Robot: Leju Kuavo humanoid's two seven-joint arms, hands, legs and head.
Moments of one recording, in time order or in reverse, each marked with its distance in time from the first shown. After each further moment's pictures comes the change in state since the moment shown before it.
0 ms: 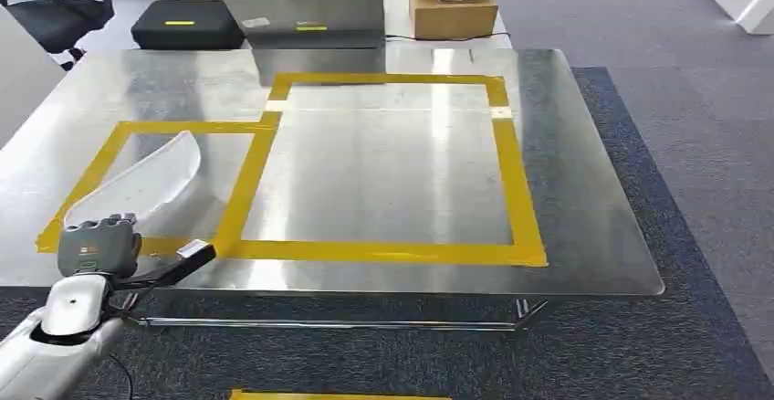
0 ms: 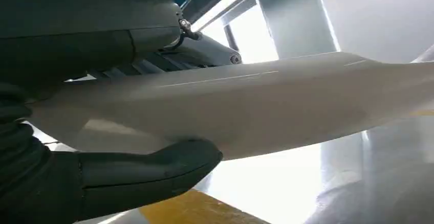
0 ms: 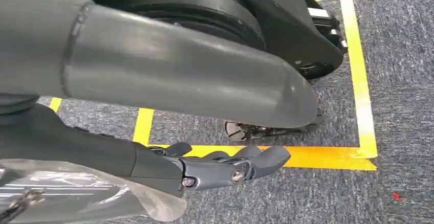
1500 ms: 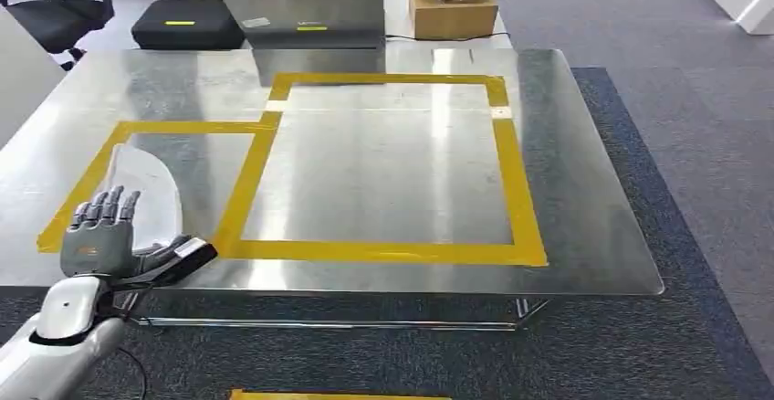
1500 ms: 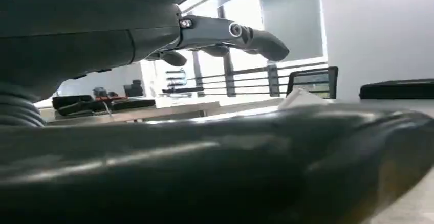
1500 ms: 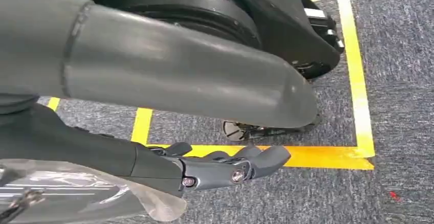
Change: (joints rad) left arm 0.009 -0.007 0.003 -0.002 0.164 0.105 -0.112; right arm -0.002 0.000 0.018 0.000 -0.036 -0.003 -0.002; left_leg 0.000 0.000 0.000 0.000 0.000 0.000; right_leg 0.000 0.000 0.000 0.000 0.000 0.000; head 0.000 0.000
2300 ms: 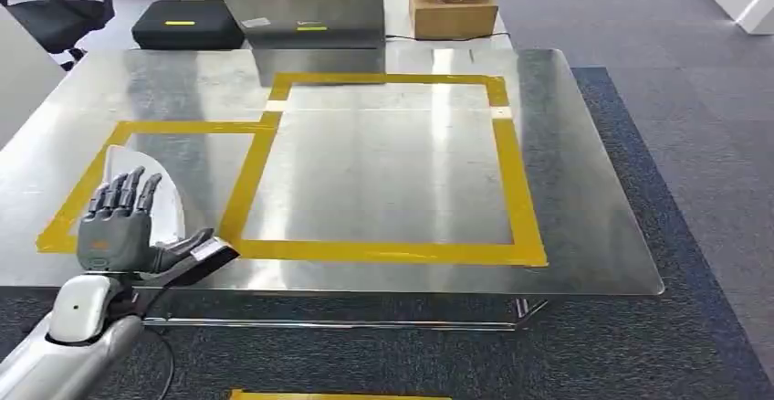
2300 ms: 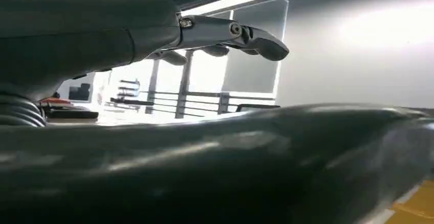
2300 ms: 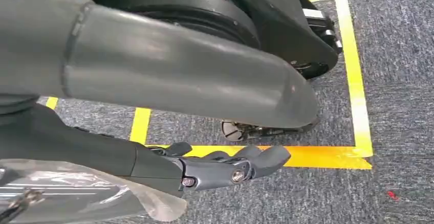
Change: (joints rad) left arm 0.019 -0.032 -0.032 -0.128 0.017 0.130 -0.107; right arm 0.002 0.000 0.014 0.000 -0.019 0.000 -0.006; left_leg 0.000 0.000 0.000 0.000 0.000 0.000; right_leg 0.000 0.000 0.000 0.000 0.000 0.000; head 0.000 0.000
